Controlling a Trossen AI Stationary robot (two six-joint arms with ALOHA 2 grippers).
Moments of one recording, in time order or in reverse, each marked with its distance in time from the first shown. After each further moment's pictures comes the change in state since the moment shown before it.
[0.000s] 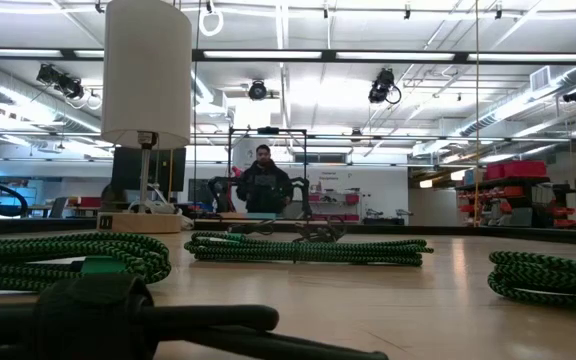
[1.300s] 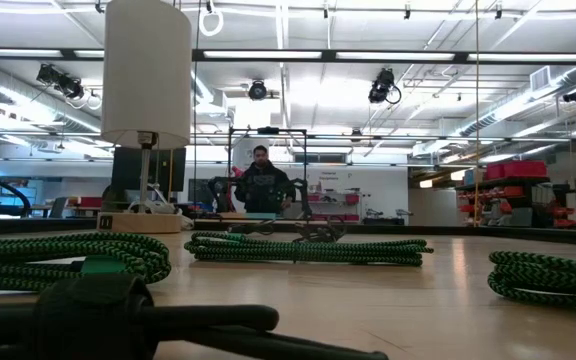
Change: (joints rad) left arm -0.539 -0.091 -0.001 -0.932 -0.244 -0.802; right arm 0.022 -0.007 0.000 -0.169 0.100 0.042
